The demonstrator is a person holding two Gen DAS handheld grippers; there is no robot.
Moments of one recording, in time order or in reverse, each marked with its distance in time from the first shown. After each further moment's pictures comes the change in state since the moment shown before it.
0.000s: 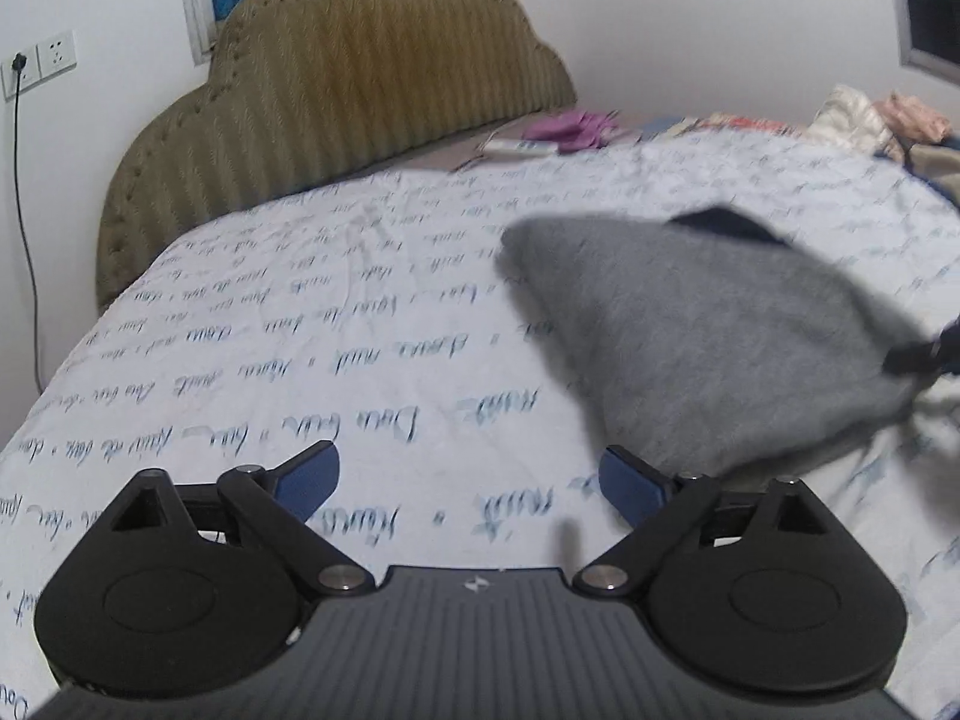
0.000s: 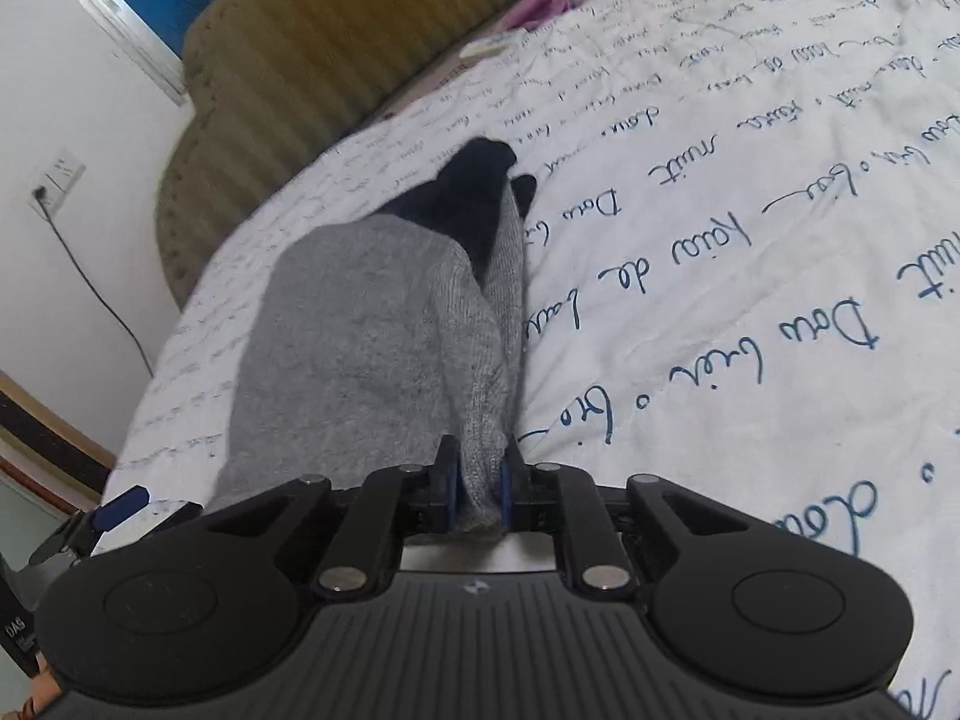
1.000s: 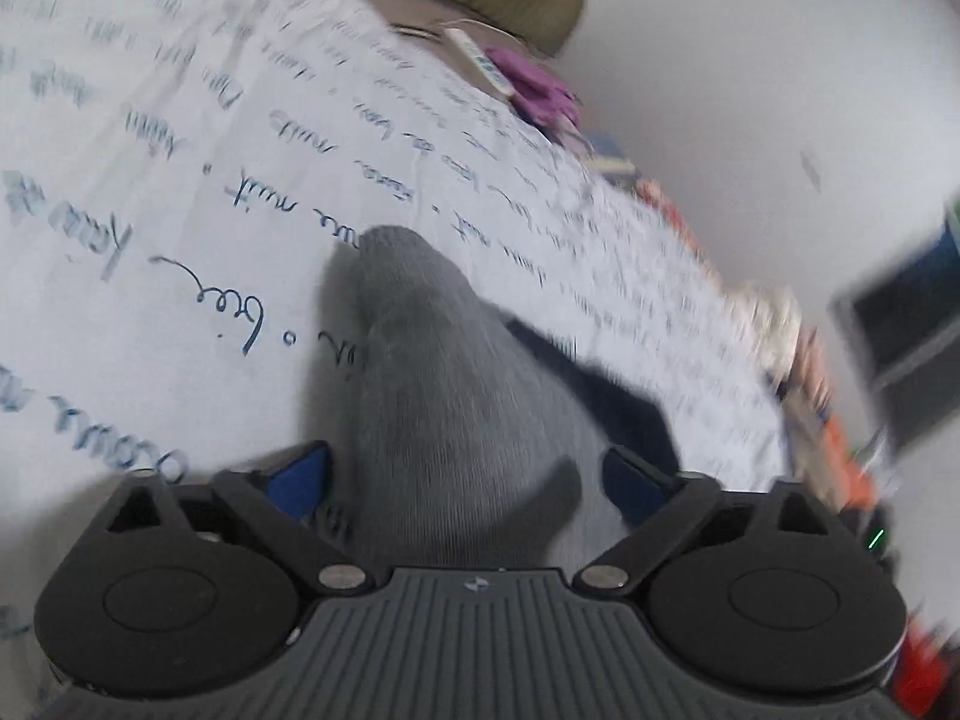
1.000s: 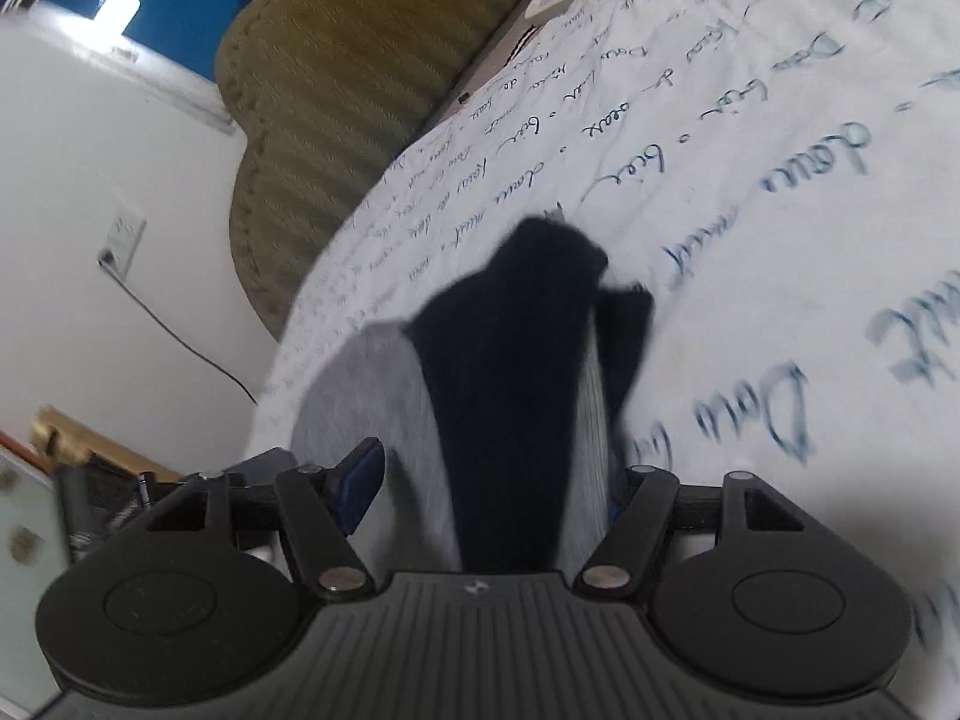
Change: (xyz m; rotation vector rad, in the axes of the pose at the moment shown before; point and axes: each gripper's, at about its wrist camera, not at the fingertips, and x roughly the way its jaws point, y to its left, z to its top) left arm 0.208 0.041 0.084 -0.717 0.280 -0.555; right arm 0.142 -0.027 0.122 0.158 0.109 0.331
